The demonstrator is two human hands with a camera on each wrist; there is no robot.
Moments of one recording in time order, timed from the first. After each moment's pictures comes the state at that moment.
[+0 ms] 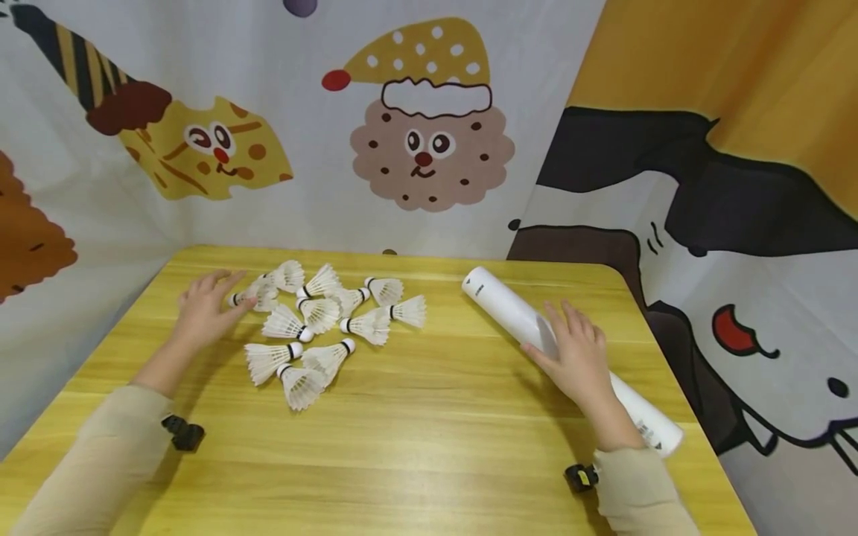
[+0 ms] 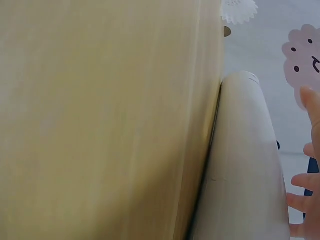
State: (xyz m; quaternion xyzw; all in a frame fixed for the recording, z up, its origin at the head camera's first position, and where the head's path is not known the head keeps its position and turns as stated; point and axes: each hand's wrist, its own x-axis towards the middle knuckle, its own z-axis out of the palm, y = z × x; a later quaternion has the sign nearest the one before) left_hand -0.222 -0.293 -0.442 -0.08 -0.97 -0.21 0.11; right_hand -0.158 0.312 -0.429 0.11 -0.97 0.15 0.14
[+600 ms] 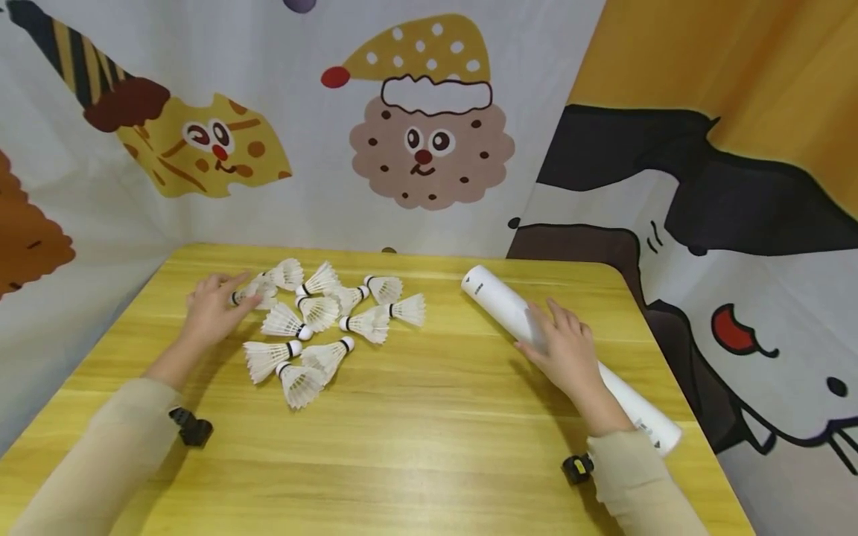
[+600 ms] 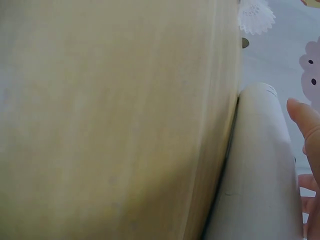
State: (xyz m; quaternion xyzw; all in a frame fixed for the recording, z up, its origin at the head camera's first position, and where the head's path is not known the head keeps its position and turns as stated) left_hand -0.227 -0.285 -0.455 -0.06 -0.96 -0.25 0.12; right_hand -0.173 0.308 -0.440 0.15 -0.97 0.12 0.14
